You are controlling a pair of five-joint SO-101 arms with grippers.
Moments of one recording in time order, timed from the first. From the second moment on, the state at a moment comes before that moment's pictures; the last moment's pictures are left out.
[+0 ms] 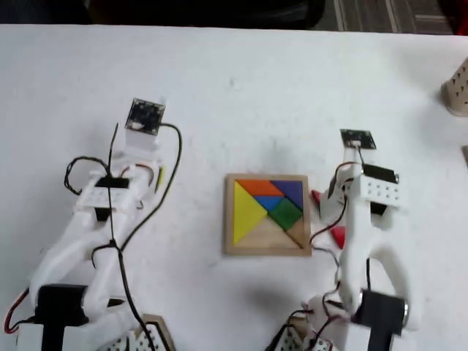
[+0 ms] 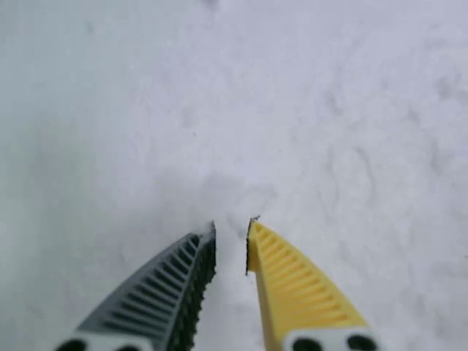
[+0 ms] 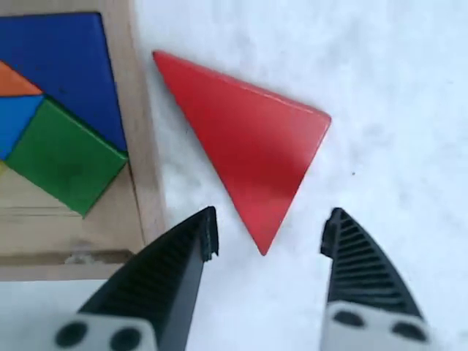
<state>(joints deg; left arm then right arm) -4.5 -13.4 54.4 22.4 -8.6 10.3 -15.3 41.2 67.3 13.1</state>
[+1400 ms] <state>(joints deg) -4.5 -13.4 54.4 22.4 -8.6 25.7 4.1 34.7 52.0 24.5</state>
